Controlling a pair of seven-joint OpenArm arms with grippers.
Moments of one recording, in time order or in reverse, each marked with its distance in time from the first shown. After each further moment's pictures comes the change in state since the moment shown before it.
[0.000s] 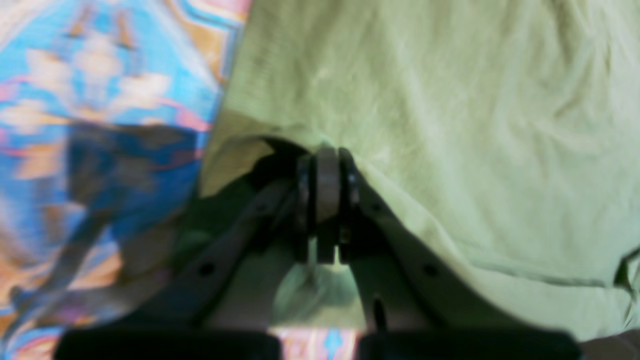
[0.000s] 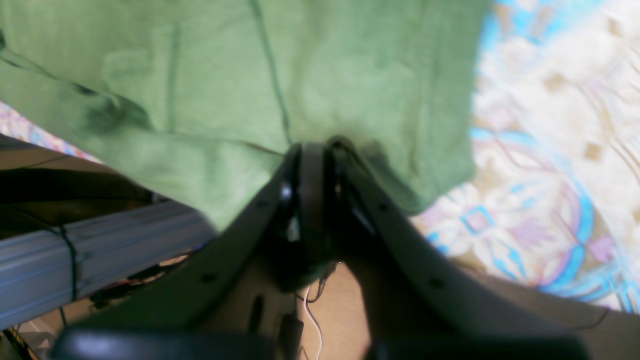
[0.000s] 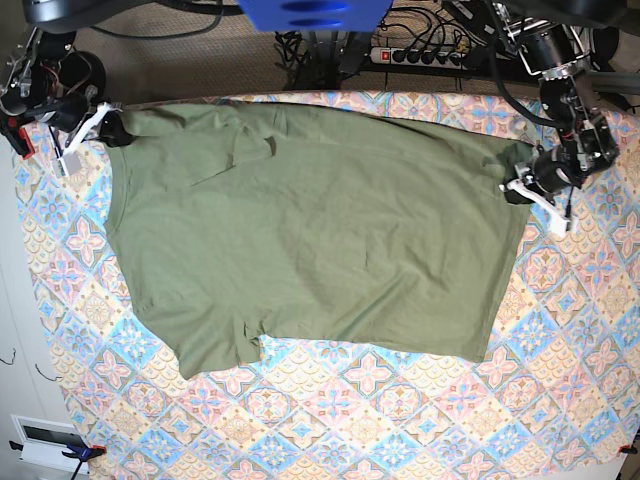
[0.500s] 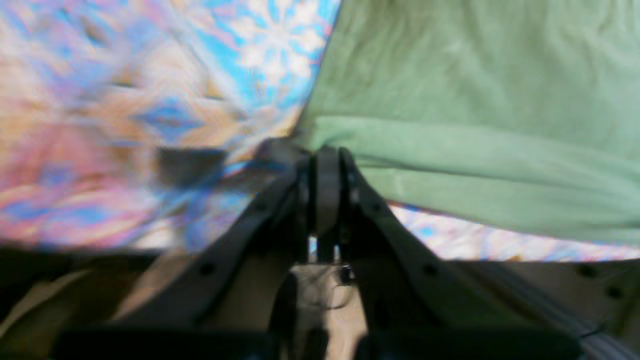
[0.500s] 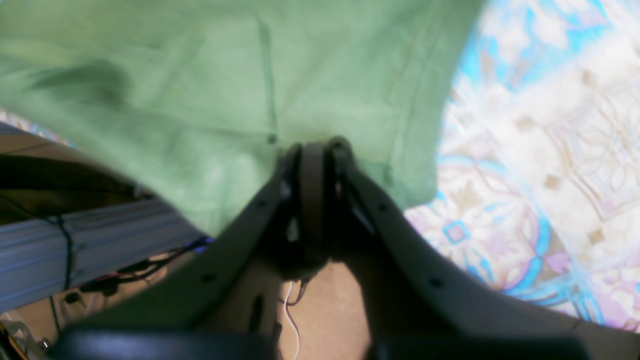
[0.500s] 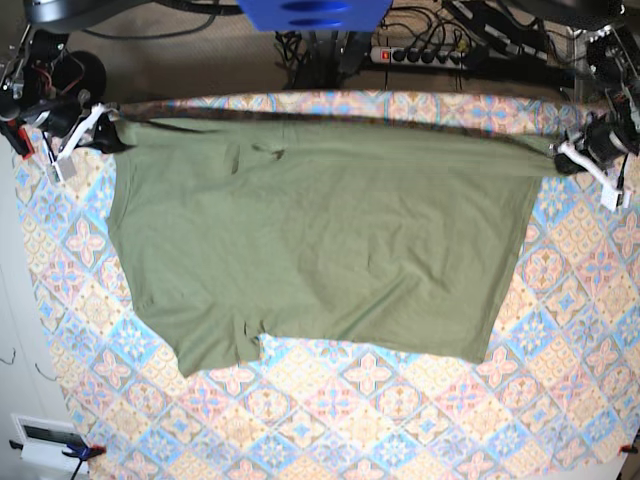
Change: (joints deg) left arm 12.8 -8.1 -13.3 16.0 -11.0 -0.6 10.1; right arm -1.9 2.5 0.1 3.7 0.5 0.0 0.3
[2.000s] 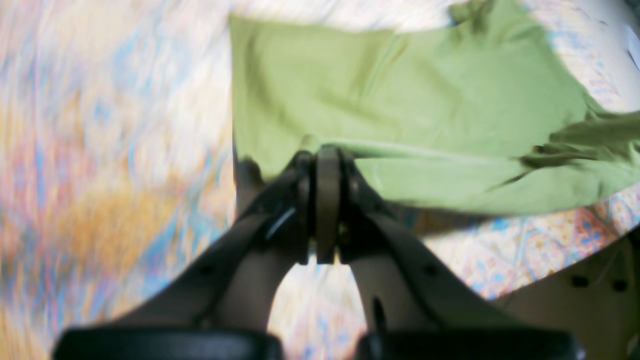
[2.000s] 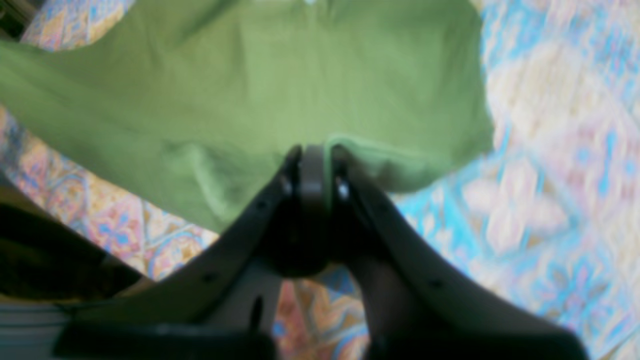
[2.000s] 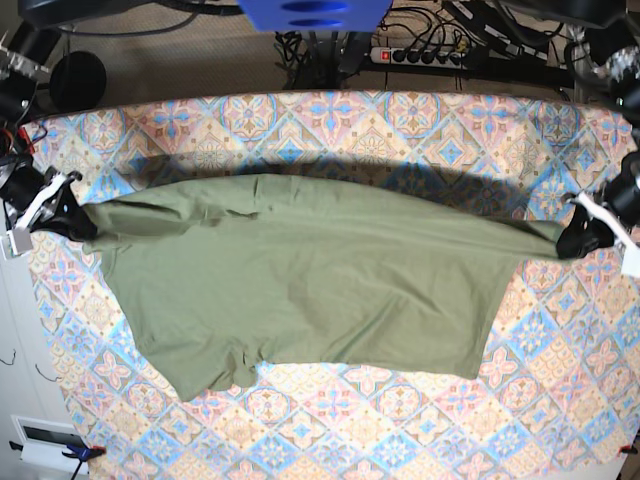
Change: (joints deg) left arm -6.6 -7.9 0.3 12.7 -19.3 0.1 0.1; right arm 14.2 7.3 0.0 0.3 11.2 0.0 -0.4
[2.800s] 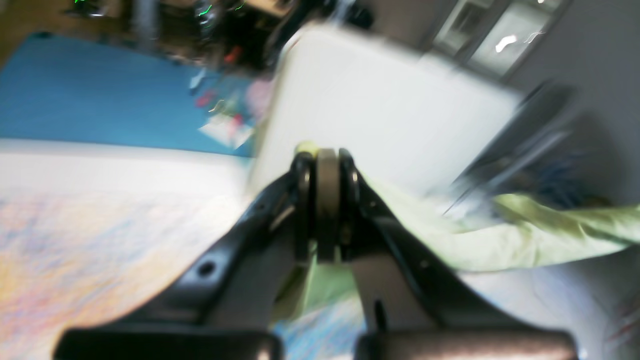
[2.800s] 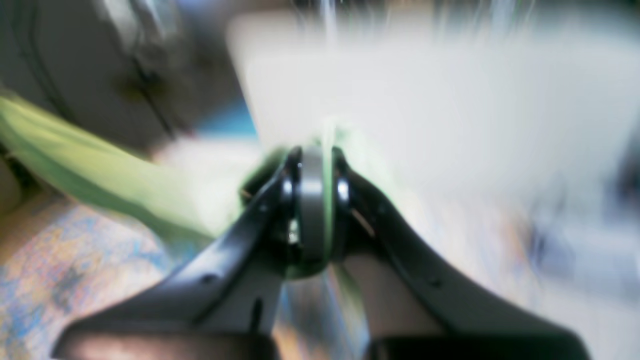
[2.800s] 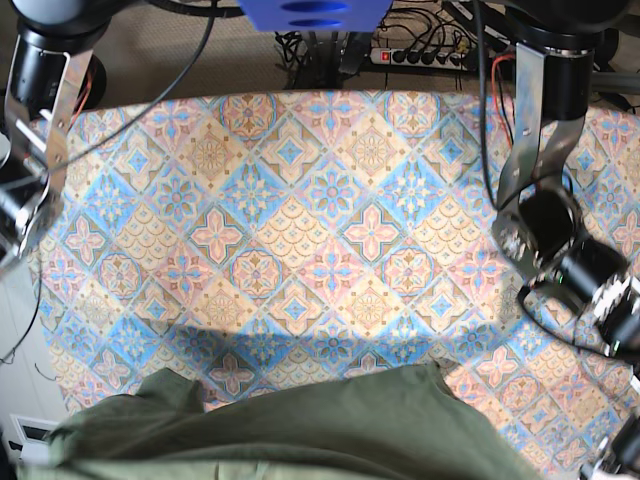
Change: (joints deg) left arm -66.1 17.8 10.3 -21.5 26.7 0.4 0.9; right arm 64.1 2.7 -12.4 -30.7 -11.9 -0.2 1.1
